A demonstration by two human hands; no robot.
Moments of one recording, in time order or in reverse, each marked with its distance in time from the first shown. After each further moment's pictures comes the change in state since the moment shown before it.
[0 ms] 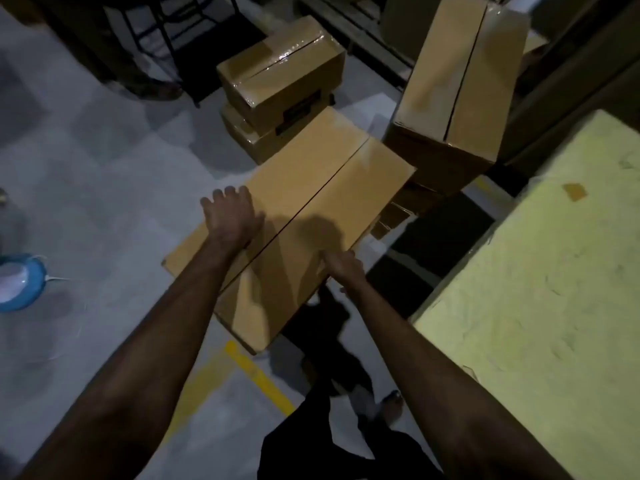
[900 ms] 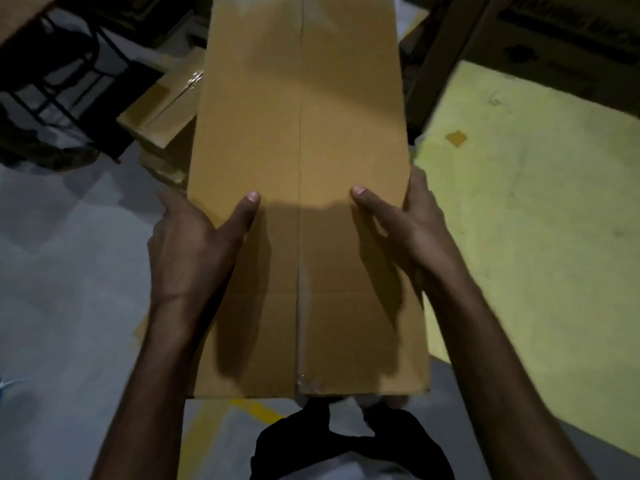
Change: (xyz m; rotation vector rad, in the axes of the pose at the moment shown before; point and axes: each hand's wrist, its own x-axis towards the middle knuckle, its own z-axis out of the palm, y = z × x) left_hand -0.195 0.158 -0.161 -0.751 0.224 0.076; right_hand -0.126 0.082 -0.229 0.357 0.527 -0.423
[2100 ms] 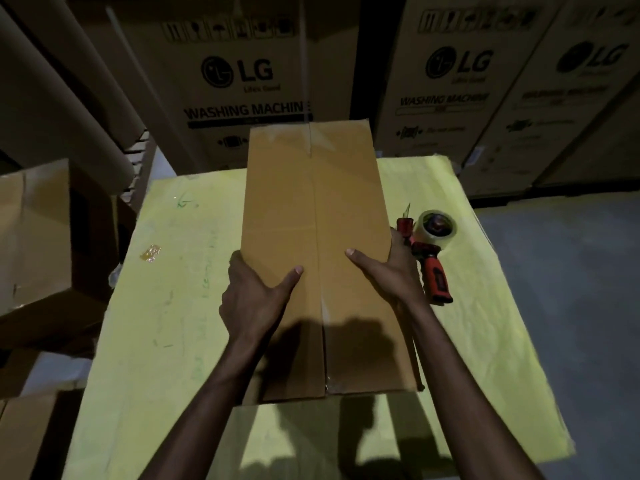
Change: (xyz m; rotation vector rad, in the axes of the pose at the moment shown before) left_hand -0.259 0.408 0.450 0.046 -0.326 0.385; right_hand 0.035 0.328 -0.546 0.126 0.522 0.190
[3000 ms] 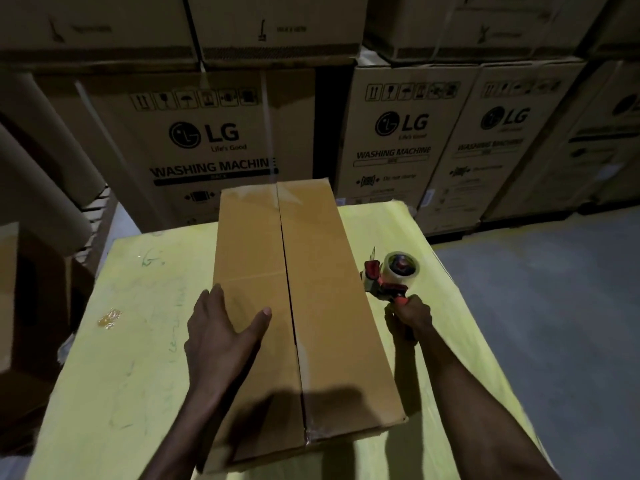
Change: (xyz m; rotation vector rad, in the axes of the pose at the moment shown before) left_hand 0.017 0.008 -0.018 -0.024 -0.047 0.182; right_hand 0.092 0.122 -0.057 -0.292 0.129 0.530
